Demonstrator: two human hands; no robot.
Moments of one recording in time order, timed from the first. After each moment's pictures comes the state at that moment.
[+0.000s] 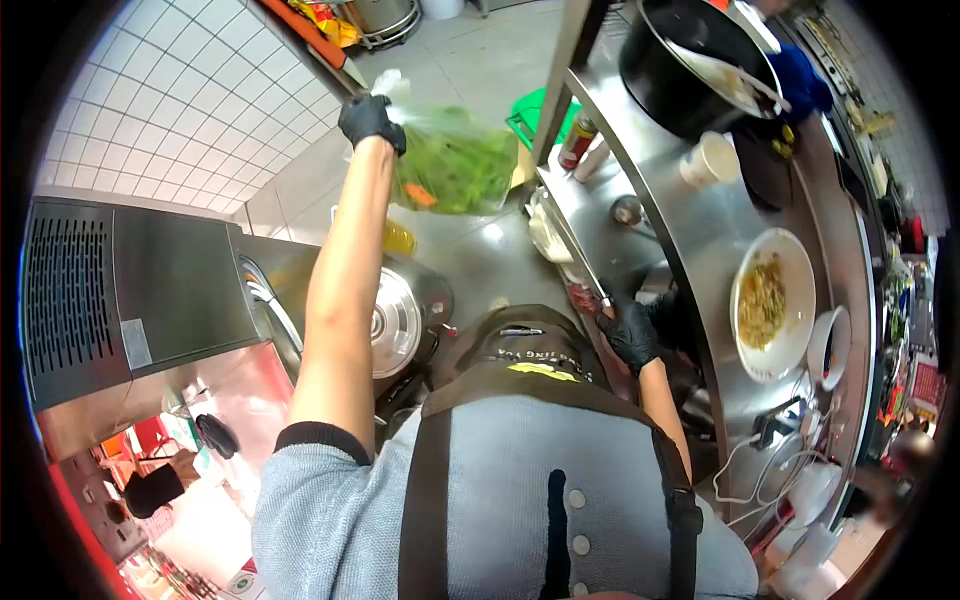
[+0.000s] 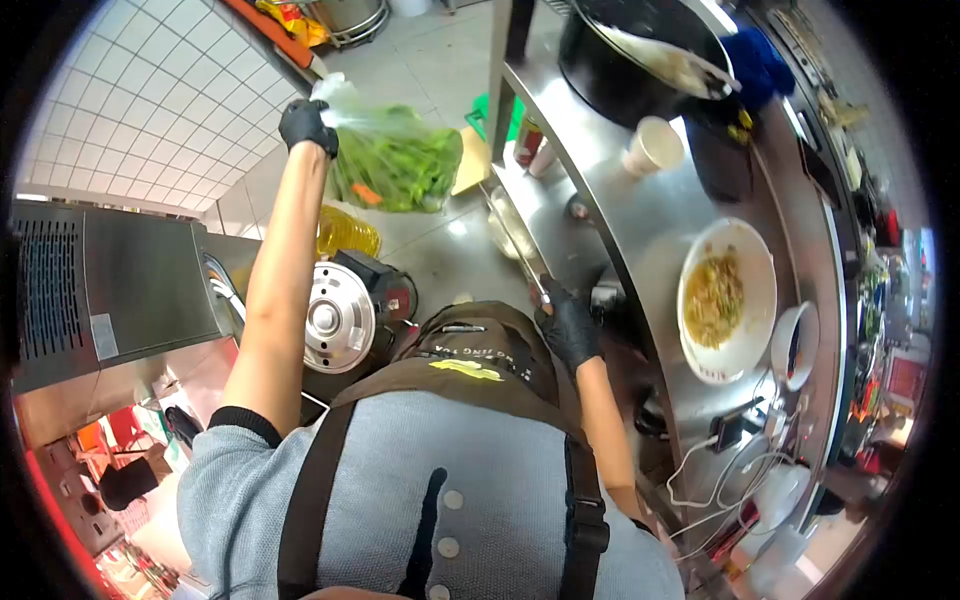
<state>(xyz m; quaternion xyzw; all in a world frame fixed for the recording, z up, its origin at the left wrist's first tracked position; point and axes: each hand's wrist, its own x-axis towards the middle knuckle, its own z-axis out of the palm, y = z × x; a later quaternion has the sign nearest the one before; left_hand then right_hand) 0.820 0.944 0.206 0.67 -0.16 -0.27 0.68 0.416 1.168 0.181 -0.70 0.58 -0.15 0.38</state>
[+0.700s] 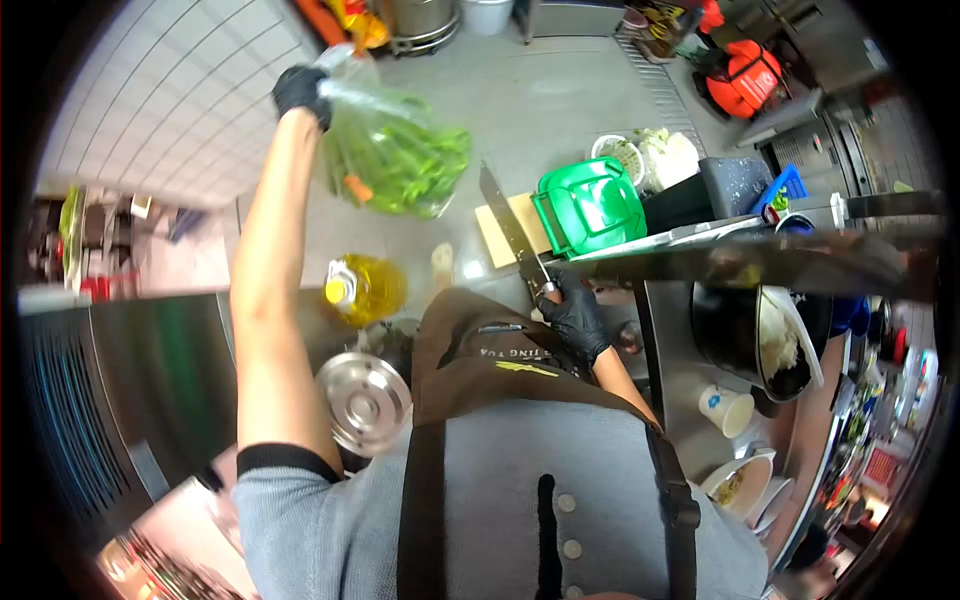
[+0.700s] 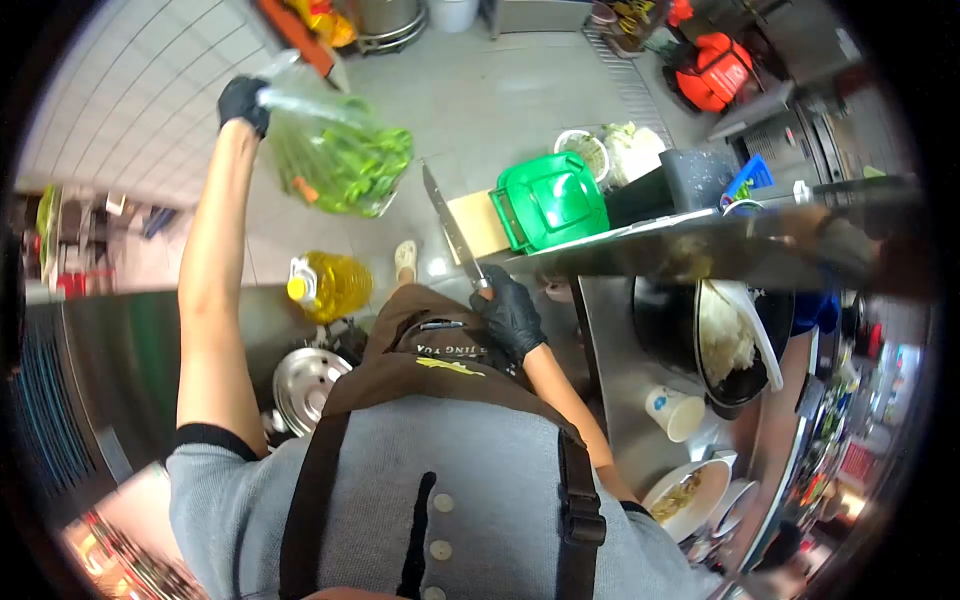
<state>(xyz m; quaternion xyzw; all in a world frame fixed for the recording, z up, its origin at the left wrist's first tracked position) 1.116 0.710 0.182 0.83 -0.50 0.03 0.23 0.604 0.869 0.168 -0.71 0.53 -0.11 0.46</state>
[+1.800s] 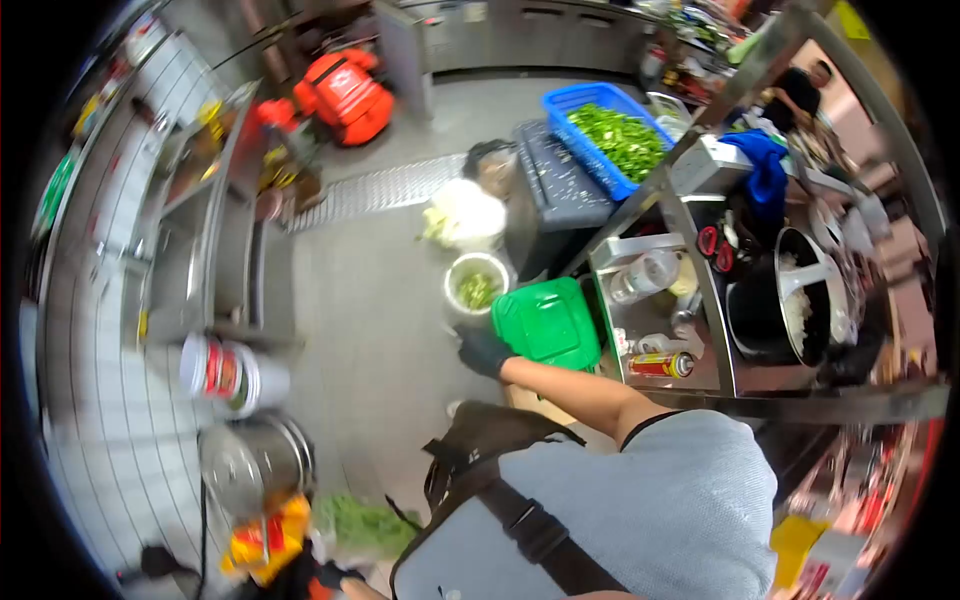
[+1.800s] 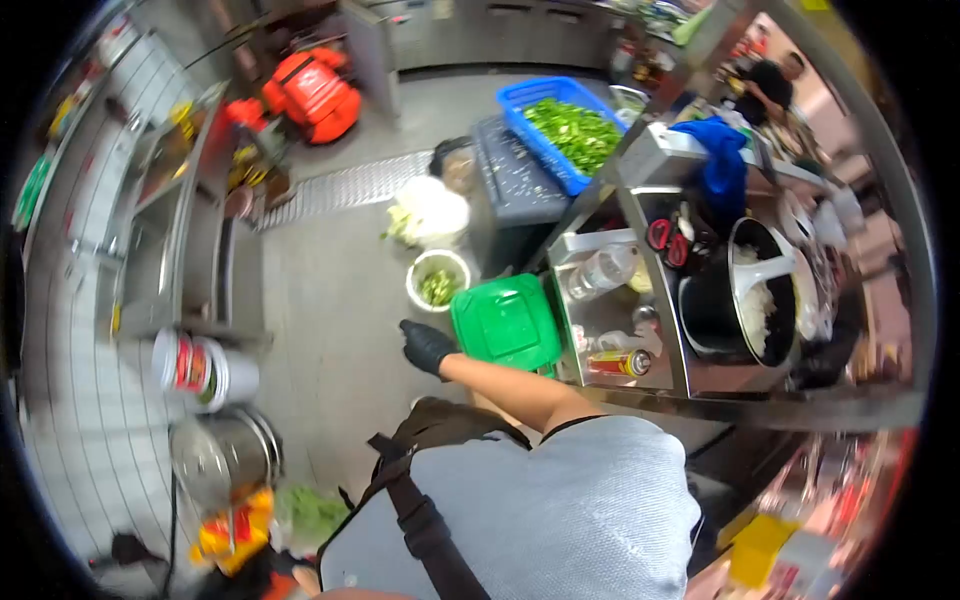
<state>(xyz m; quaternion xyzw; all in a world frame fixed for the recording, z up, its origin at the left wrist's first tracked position) 1.197 0.238 0.075 0.70 -0.27 -0.39 0.53 0.663 0.329 0.034 -0.40 0.82 -0.33 0.25</state>
